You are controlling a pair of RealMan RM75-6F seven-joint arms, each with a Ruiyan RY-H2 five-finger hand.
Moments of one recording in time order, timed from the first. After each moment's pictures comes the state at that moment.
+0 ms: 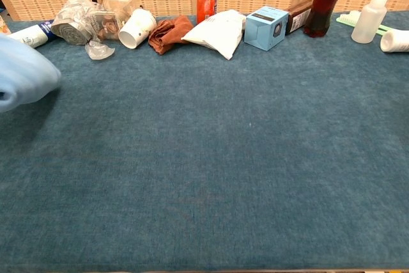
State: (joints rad) left arm -0.33 -1.65 0.04 -0.24 1.57 1.67 -0.60; right arm 0.24 -1.22 0.07 -1.41 -1.63 1.52 0.19
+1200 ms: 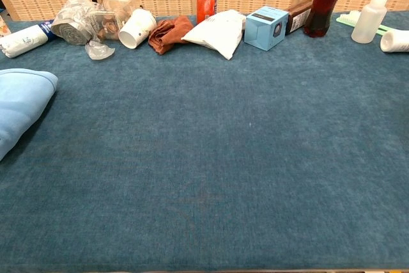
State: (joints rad) left arm -0.22 -1.39 0.17 -0.60 1.71 1.69 -0.50; right arm 0.24 -1.20 0.07 -1.44 -1.64 1.53 0.23
